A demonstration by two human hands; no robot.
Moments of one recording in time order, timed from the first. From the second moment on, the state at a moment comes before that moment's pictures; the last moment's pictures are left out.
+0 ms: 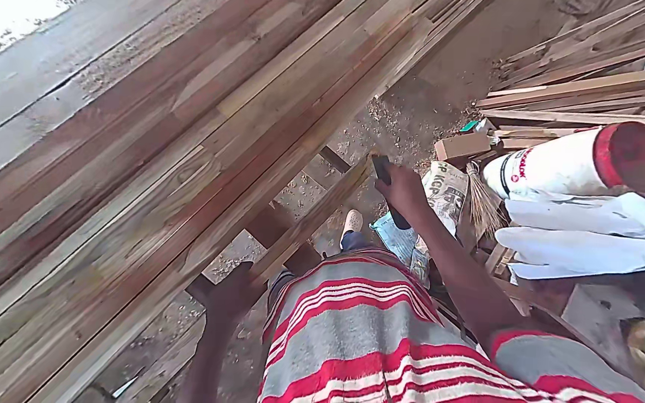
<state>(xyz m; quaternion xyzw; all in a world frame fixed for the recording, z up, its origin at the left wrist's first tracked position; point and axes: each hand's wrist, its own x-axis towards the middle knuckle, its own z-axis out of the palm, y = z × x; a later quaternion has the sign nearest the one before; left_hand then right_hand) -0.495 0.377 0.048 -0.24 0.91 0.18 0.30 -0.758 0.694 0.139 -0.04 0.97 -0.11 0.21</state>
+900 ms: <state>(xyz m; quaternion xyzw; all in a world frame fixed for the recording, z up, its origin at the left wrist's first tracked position) -0.475 0.406 0.051 -0.25 0.95 0.10 0.14 -0.922 0.768 0.118 -0.36 0.83 -0.19 0.39</state>
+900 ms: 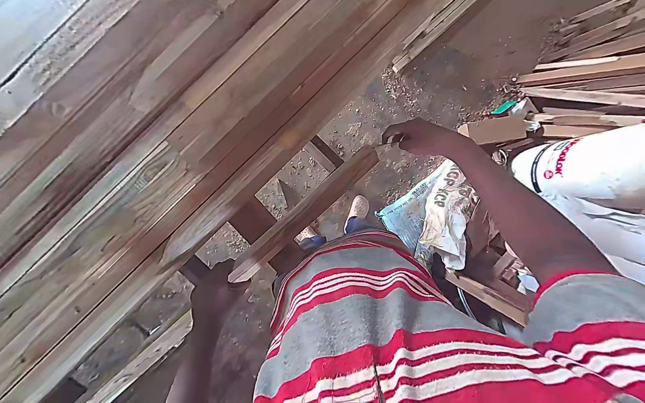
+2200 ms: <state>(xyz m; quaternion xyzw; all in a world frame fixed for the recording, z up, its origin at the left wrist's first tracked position) -0.494 0.365 0.048 -0.18 0.92 0.23 0.28 -0.741 0.691 0.094 -0.07 0.98 -0.15 0.11</state>
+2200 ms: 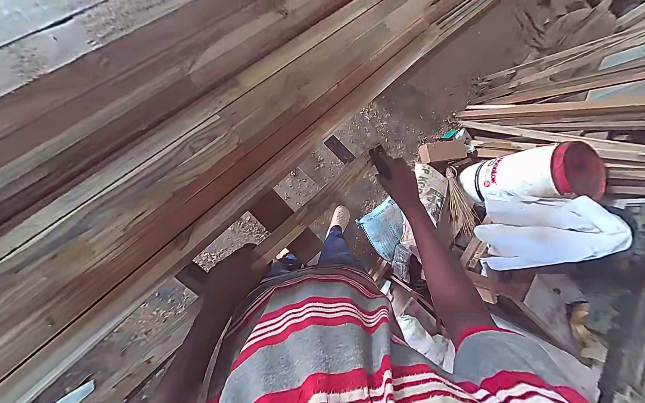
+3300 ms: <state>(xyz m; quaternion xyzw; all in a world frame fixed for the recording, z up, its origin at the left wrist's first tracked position) -0.486 0.375 0.053 -0.18 0.94 0.22 0.21 -0.606 0.616 0.022 -0.21 0.93 -0.30 0.00</state>
